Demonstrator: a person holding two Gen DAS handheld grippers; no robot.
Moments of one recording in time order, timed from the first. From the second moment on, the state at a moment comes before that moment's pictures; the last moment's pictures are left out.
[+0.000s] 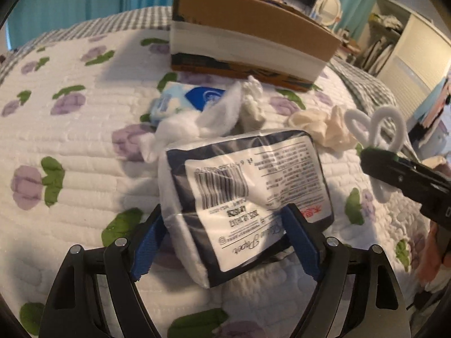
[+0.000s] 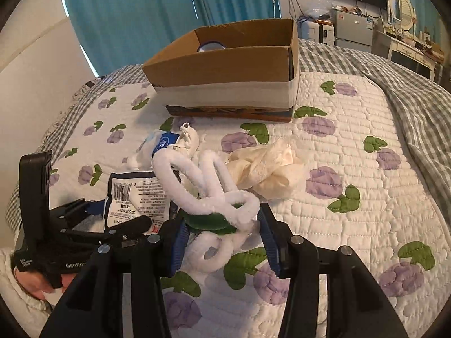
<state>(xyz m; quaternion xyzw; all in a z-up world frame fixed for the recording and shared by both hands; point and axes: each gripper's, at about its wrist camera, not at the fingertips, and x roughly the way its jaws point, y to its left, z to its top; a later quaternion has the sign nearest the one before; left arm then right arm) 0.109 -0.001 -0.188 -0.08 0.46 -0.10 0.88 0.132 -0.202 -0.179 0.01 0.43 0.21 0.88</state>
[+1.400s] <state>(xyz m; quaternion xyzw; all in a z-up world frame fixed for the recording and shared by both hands) 0.189 -0.011 0.044 0.02 0.24 -0.08 0.97 0.205 -0.203 0.030 -0.05 0.25 0.20 0.95</state>
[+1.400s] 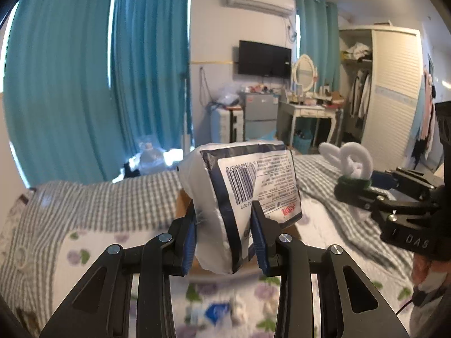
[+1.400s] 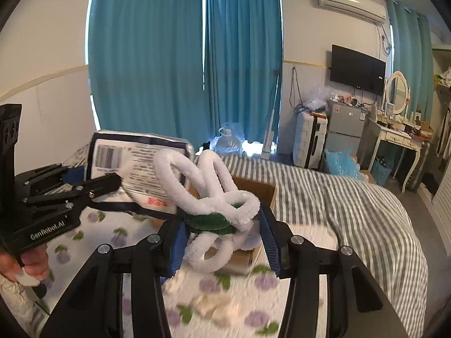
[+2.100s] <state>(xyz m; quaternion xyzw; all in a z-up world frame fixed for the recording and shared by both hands) 0.326 -0.010 -0.043 0.04 0.28 -0.06 0.96 0.375 -0.180 -0.063 -0.02 0.29 0.19 0.94</state>
